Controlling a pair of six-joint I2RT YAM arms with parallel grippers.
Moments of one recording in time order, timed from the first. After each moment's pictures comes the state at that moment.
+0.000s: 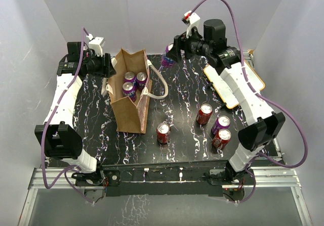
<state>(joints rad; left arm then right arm) 0.02 1.56 1.59 -0.72 0.46 0.11 0.36 1.68 1.92 -0.54 -0.48 -0.02</state>
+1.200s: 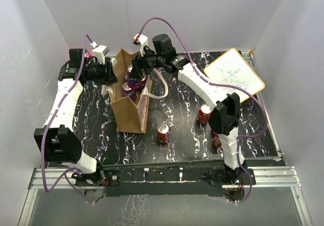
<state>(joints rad) 0.02 1.51 1.46 -0.73 0.55 0.16 0.65 2.12 2.18 -0.48 -0.57 -0.04</state>
